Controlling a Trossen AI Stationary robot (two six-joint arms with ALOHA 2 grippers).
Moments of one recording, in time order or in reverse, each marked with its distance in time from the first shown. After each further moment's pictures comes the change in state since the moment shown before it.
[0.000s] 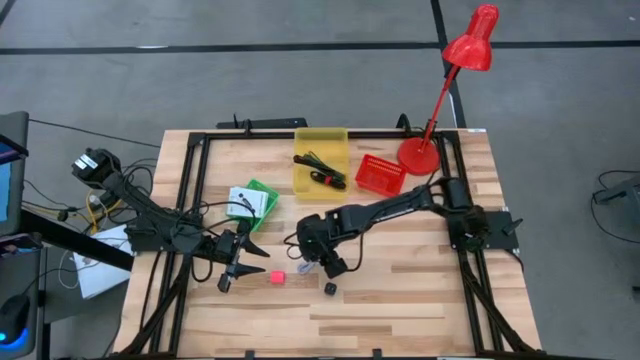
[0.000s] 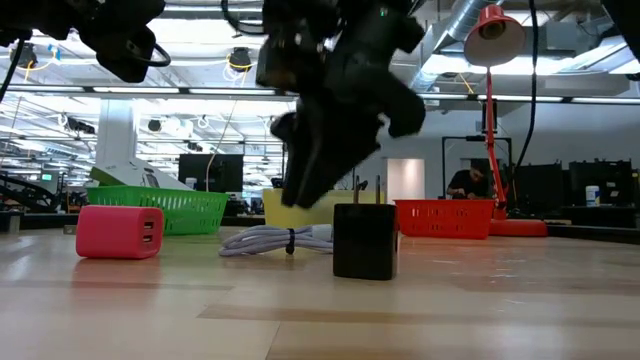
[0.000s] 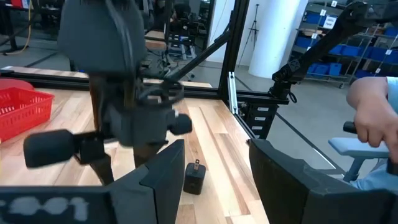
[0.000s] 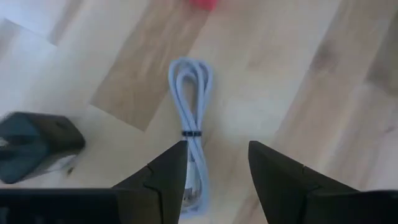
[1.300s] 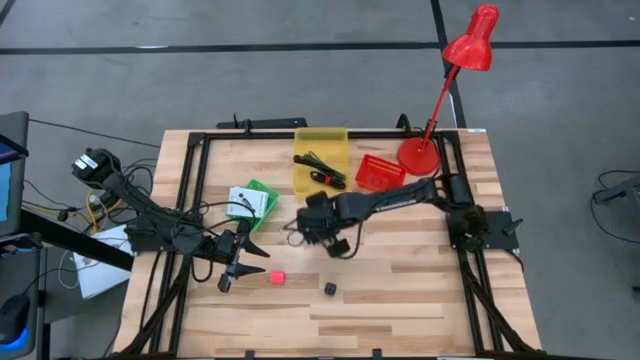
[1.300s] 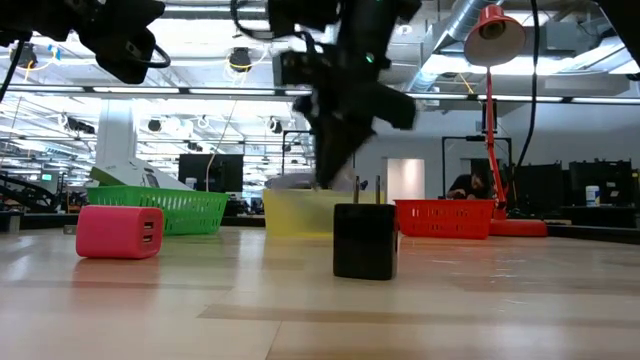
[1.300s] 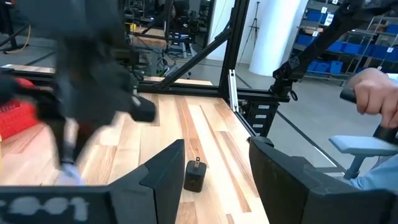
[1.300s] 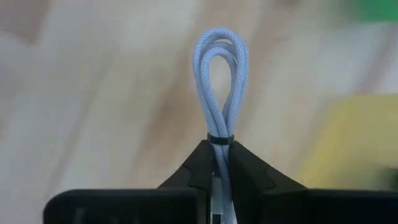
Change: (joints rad) left arm 0.000 0.000 0.000 -0.009 0.000 -0.001; right arm -0.047 -0.019 0.134 -0.297 0.305 -0.044
